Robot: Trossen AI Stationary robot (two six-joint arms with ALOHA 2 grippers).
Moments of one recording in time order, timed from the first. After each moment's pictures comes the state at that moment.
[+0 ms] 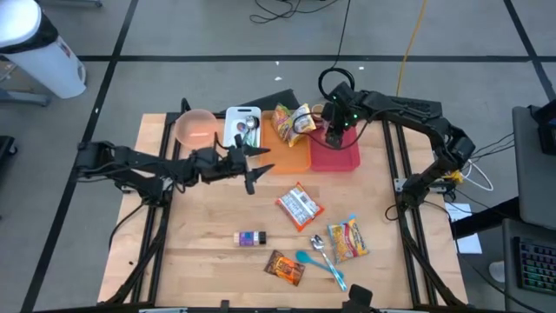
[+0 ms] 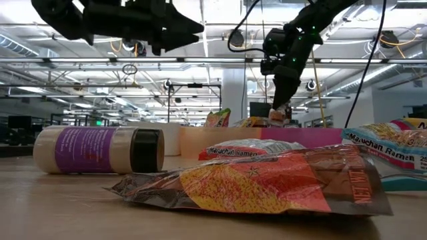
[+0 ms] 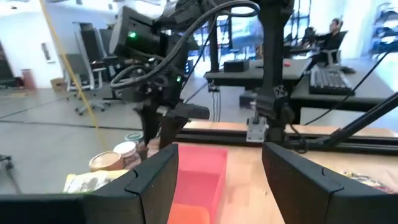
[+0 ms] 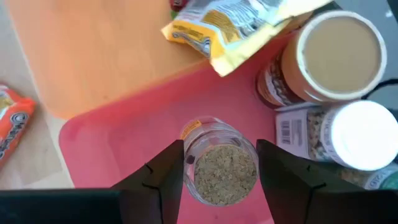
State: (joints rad) left arm 0.07 1.33 0.59 0.80 -0.17 0.09; right arm -0.72 1.57 1.26 -0.77 -0.14 -0.31
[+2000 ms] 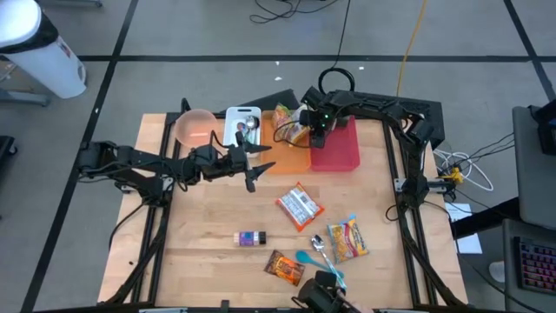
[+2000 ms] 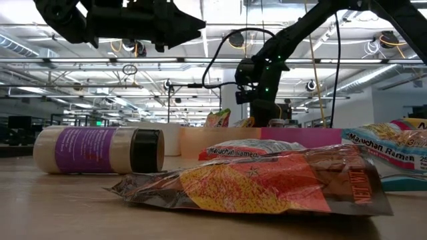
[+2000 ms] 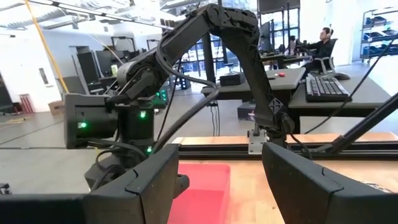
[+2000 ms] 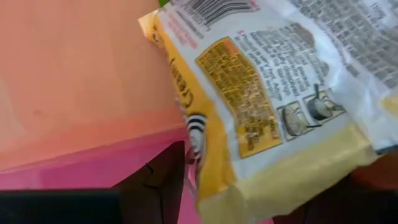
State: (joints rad) left arm 0.10 1.36 0.59 0.88 -0.11 0.16; right arm -0.68 1.97 1.49 -0.76 -0.09 -0.47
